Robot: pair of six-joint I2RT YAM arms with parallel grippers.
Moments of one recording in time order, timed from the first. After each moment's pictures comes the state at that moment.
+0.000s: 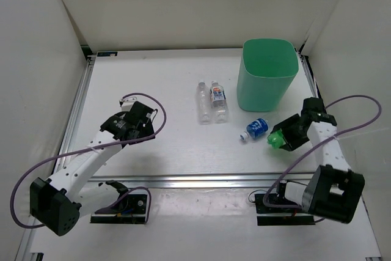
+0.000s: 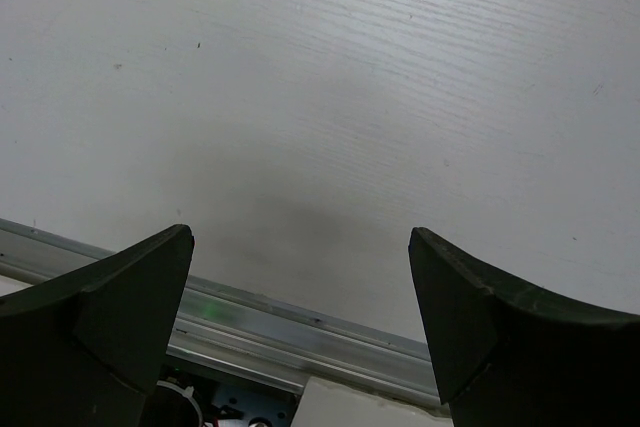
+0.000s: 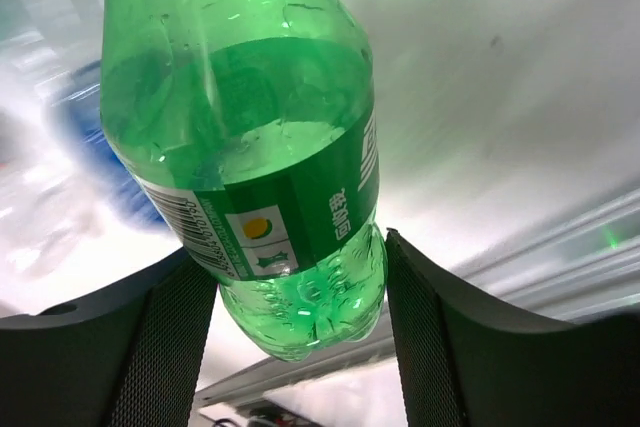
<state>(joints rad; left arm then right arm) -0.53 1.08 0.91 -0.96 -0.49 -0.68 -0.21 1.24 0.78 -0.85 -0.18 0.81</state>
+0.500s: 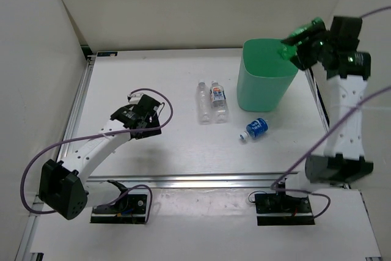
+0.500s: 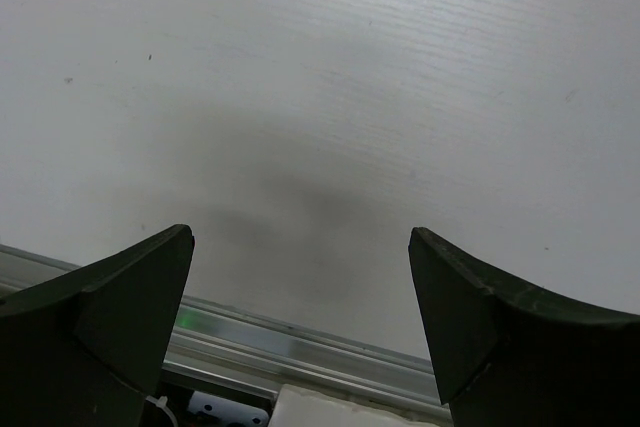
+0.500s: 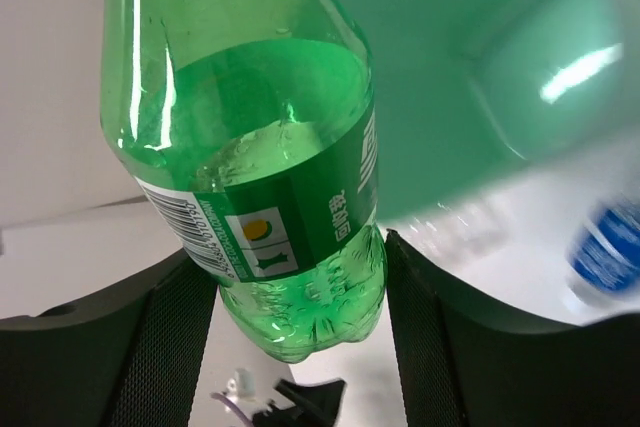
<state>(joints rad) -0.53 1.23 0.96 -0.92 -0.45 -0.68 -0.09 1.44 1.89 -1.01 -0.24 0.96</state>
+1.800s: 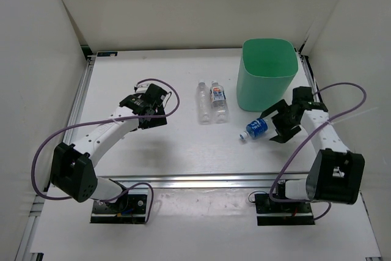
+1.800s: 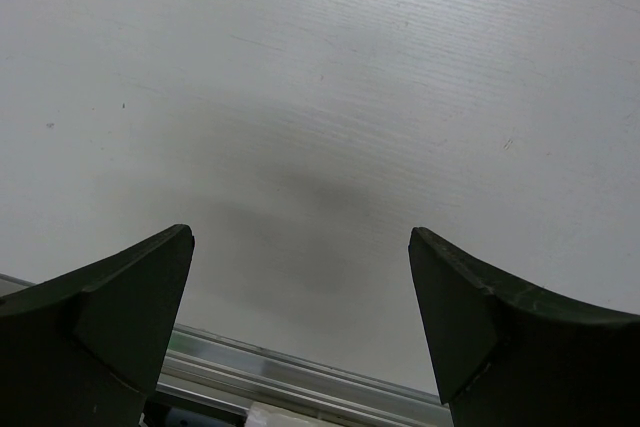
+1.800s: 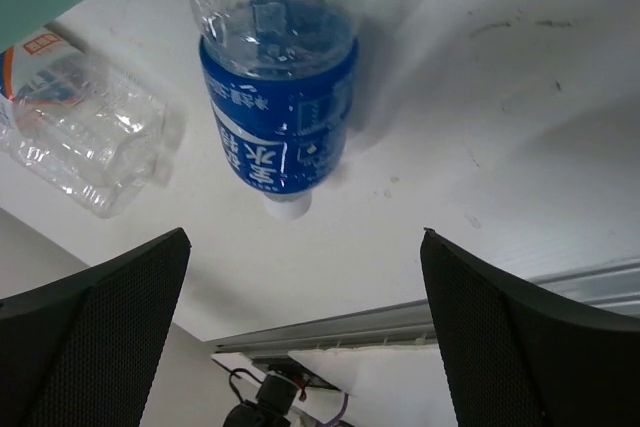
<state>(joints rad) -0.53 1.40 1.13 -0.91 -0.45 -0.68 -0.10 1.30 0.91 -0.83 -0.29 0.88</state>
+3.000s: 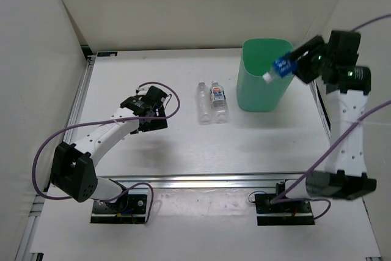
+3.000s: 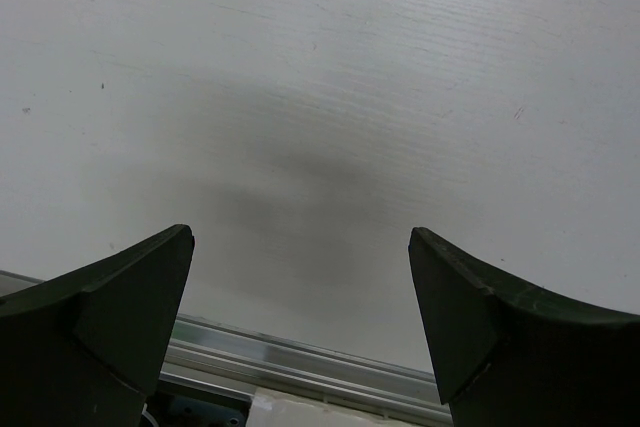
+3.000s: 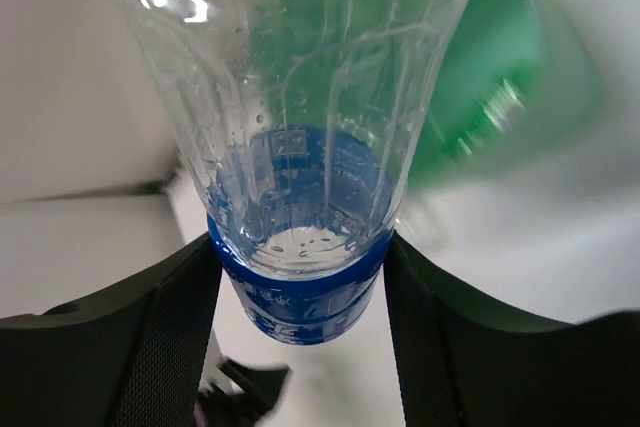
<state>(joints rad) -0.53 1.40 1.10 -0.91 -0.40 -0.66 -0.07 1.32 1.71 -1.02 -0.18 0.83</state>
